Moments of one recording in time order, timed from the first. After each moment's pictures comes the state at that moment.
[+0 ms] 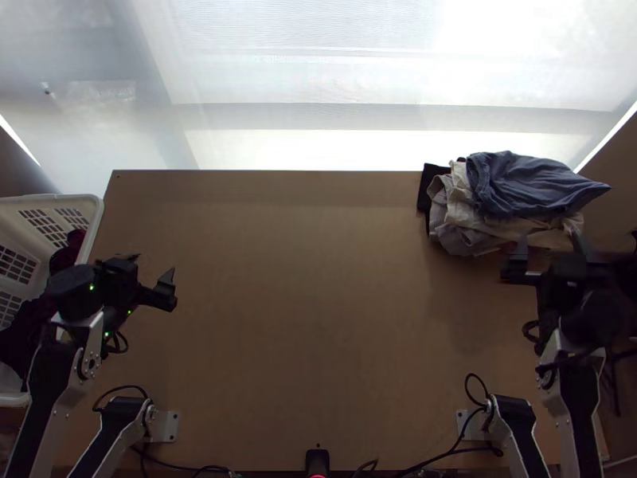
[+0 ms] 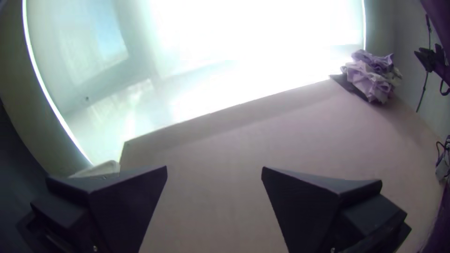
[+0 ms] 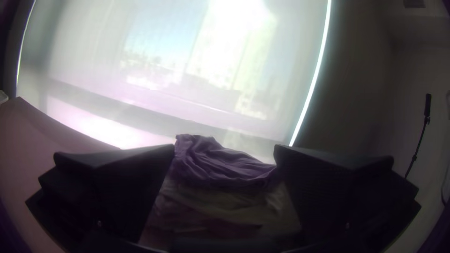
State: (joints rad) left arm 0.00 0.68 0.68 -0.41 0.07 0.29; right arm -0.15 0.58 0.49 0.15 0.04 -0.29
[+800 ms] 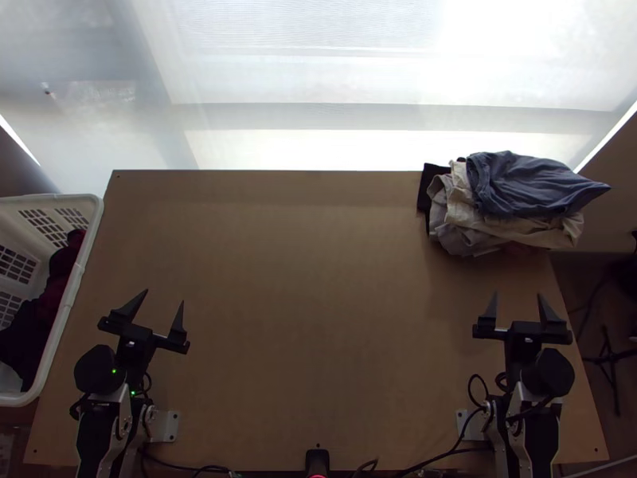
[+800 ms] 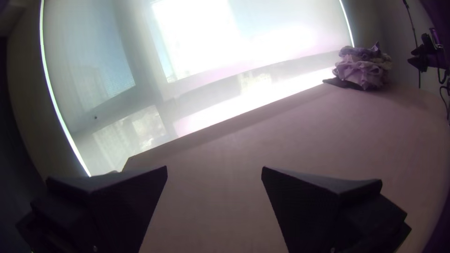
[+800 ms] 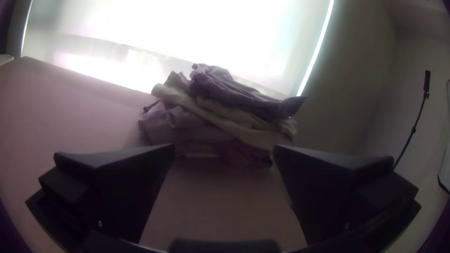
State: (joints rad) left arm -0.01 0.02 0.10 -0.21 0.10 0.35; right arm -0.09 0.01 0.10 -0.18 0.13 -0.33
